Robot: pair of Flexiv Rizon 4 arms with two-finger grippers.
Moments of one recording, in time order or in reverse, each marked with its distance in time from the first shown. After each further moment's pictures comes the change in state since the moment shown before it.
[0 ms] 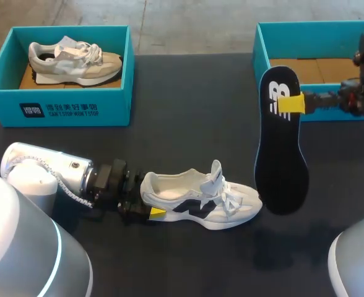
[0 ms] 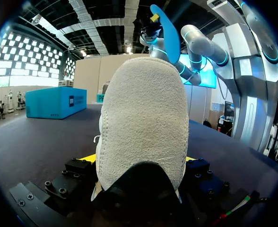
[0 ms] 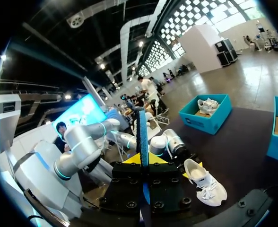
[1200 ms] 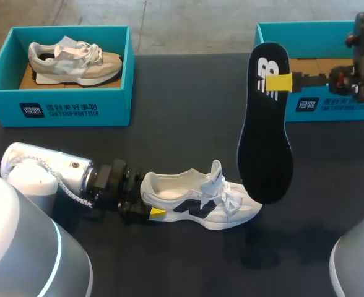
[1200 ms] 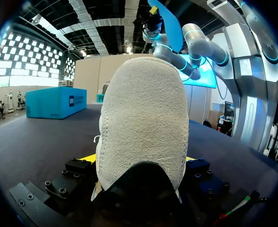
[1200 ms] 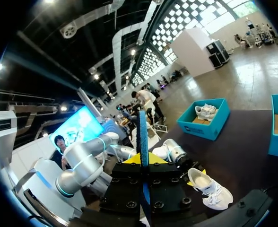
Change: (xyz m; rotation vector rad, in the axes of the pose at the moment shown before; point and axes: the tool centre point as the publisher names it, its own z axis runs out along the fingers) left arm 0.000 0.000 0.000 0.000 0.000 0.000; right arm 0.015 0.037 0.013 -0.083 -0.035 0.067
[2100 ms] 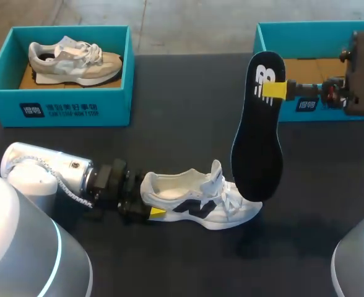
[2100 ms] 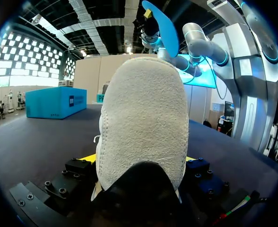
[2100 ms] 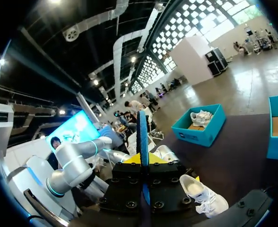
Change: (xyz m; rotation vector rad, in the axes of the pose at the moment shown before) left arm 0.000 0.000 0.000 0.000 0.000 0.000; right arm -0.037 -0.008 0.009 -0.077 -0.022 -0.020
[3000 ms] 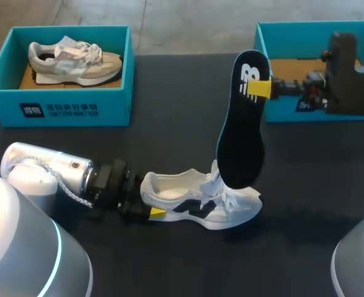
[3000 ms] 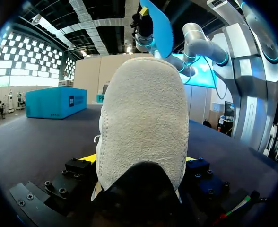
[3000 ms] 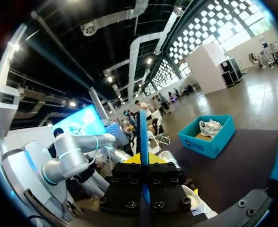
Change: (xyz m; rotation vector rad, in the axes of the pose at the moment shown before) left arm 0.000 0.000 0.000 0.000 0.000 0.000; right arm -0.015 -0.002 0.024 -0.028 0.105 -0.113
